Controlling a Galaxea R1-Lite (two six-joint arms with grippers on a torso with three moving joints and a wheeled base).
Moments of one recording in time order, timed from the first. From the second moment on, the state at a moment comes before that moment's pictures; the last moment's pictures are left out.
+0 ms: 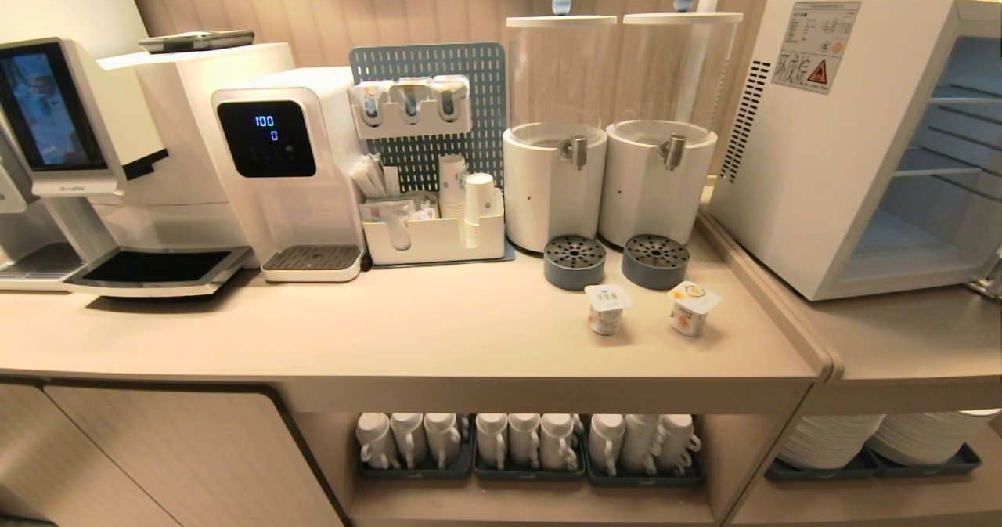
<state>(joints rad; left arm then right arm) 0.01 0.00 0.00 0.00 0.00 -0.01 -0.10 0.30 -0.85 0.70 -0.18 -0.06</state>
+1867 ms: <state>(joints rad) 0.01 0.00 0.00 0.00 0.00 -0.02 0.00 0.00 -0.05 0.13 0.02 -0.08</state>
